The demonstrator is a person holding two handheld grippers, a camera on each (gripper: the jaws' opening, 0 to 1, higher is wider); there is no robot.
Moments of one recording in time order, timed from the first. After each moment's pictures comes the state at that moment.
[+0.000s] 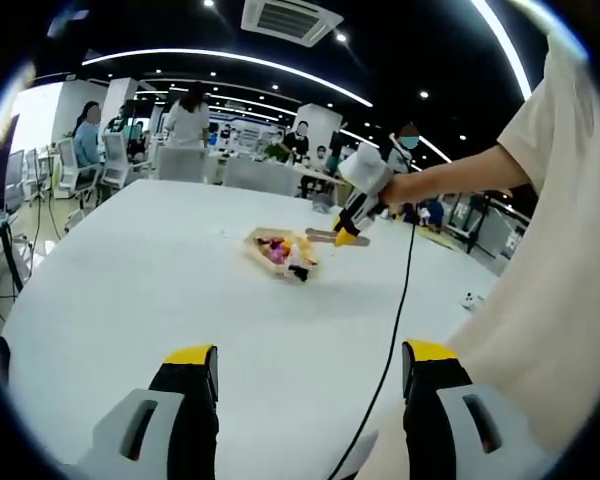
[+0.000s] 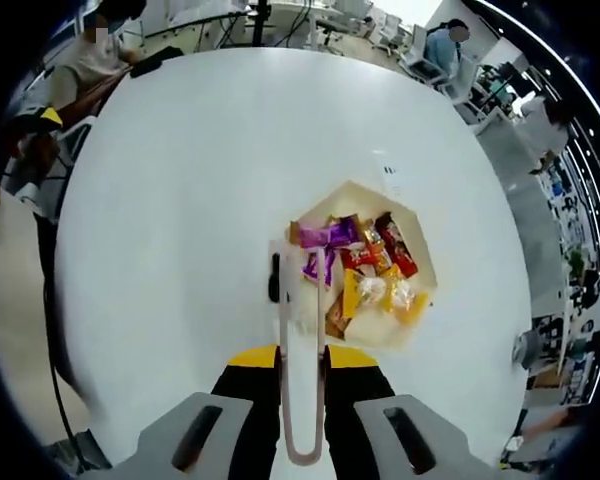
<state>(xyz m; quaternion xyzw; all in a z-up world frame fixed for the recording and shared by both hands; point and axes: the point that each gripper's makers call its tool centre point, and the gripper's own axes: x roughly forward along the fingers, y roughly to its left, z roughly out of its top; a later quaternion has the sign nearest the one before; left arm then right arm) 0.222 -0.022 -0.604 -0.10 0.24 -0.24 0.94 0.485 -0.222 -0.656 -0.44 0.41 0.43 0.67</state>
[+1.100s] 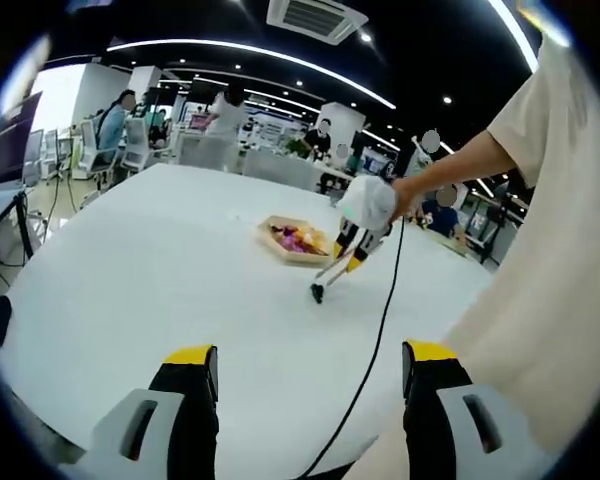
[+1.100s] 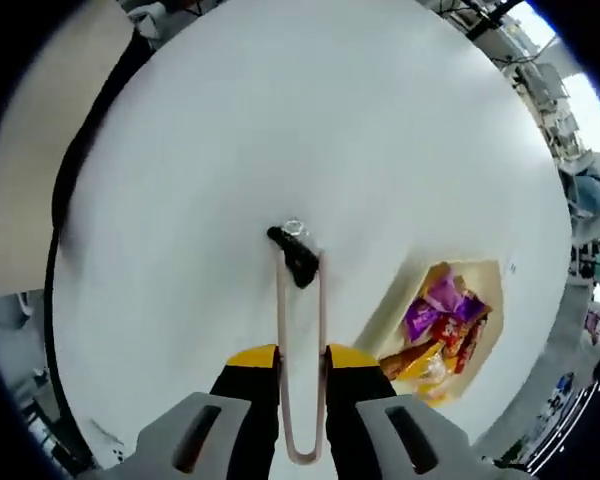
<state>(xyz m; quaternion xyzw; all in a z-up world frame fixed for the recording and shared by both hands) 0.203 -0.024 -0.622 -0.13 0.26 -0.19 0.94 0.431 -0.209 -0.723 -0.66 0.33 0.58 0.36</state>
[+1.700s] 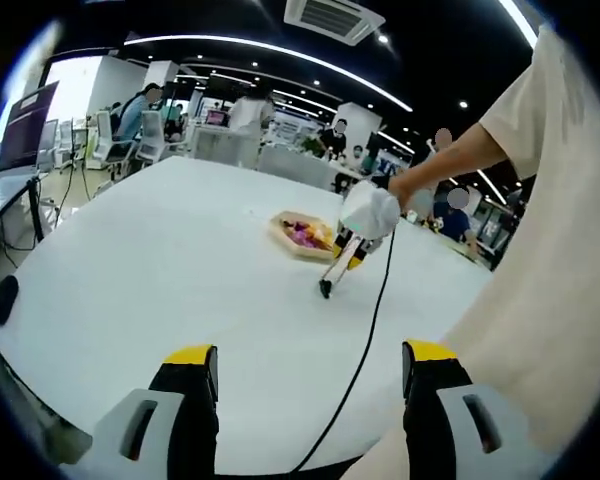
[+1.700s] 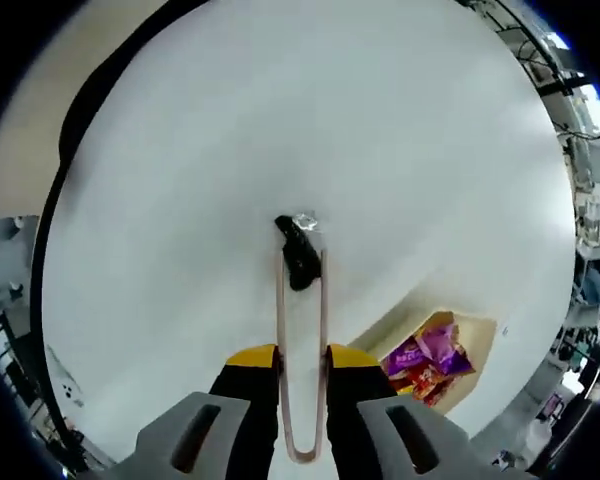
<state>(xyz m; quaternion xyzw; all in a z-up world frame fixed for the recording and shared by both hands) 0.199 -0.023 -0.627 -0.14 0.27 -0.16 0.94 0.439 -0.200 -0.738 -0.72 0.25 0.59 0.25</state>
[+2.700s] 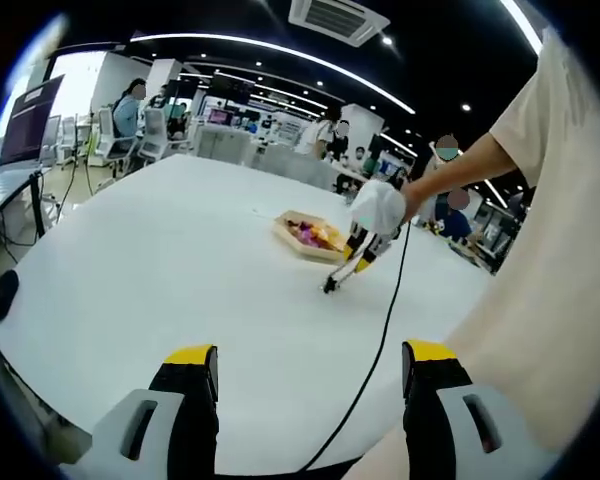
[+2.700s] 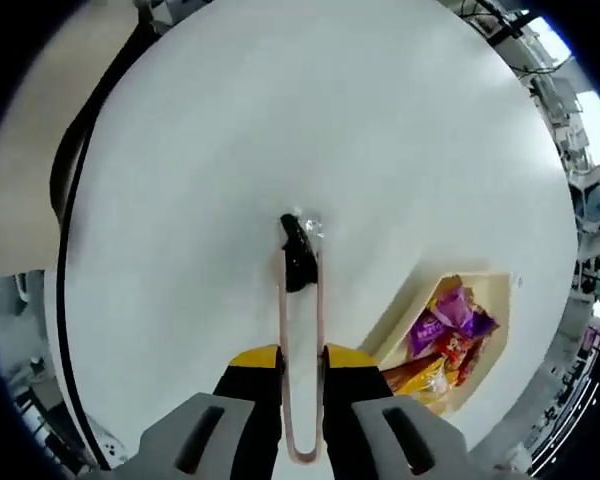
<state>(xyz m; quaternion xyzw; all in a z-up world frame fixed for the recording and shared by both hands) 0.200 -0.014 -0.631 -0.15 0.26 -0.16 0.94 0.431 -0.208 -0.733 -0.66 0.33 0.58 0.35</state>
